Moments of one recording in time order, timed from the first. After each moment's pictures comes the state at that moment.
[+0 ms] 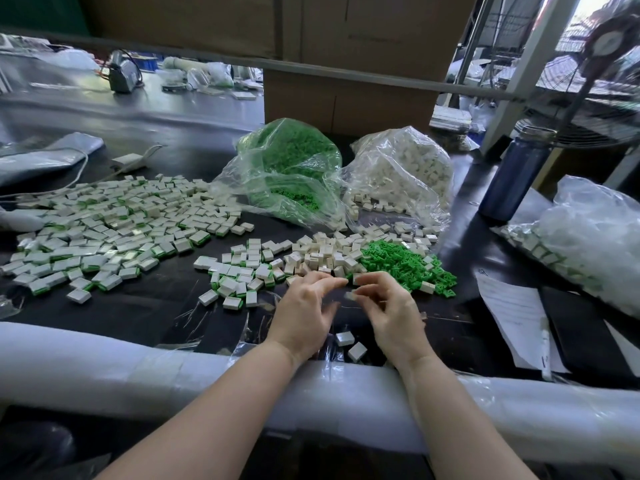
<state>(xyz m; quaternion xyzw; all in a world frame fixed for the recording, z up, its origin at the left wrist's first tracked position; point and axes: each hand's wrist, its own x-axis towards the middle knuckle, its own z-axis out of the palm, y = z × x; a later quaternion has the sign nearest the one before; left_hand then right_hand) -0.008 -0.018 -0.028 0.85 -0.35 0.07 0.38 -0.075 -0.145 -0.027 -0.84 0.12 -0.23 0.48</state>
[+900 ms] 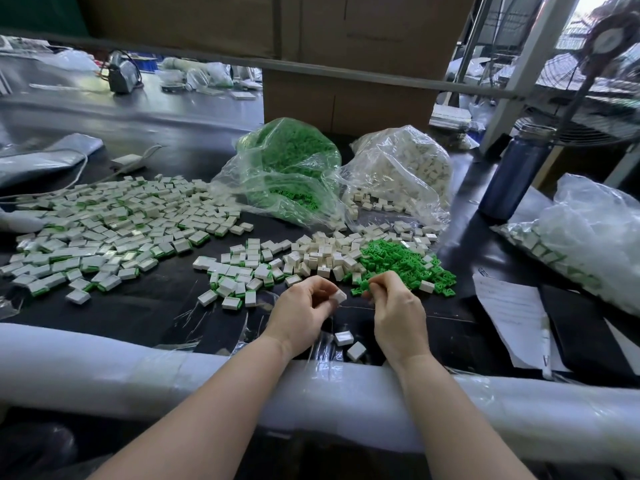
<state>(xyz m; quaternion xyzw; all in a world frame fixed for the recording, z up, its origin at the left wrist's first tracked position) -0.001 -0.015 -0.031 0.80 -0.28 -0.10 0.52 -0.073 -0.146 -0.030 -0.88 0.20 -0.29 0.32</state>
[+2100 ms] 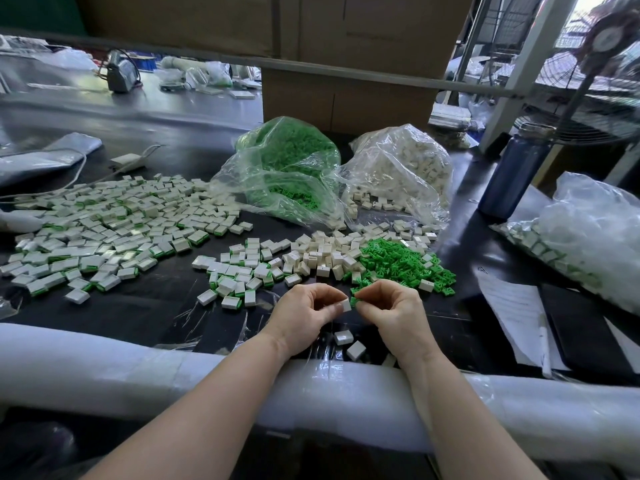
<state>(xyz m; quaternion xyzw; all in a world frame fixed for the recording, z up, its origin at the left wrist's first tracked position) 0.002 -0.015 -0.032 0.78 -0.30 -0.16 0.53 -0.078 -0.150 -0.024 -0.78 0.14 -0.22 0.57</state>
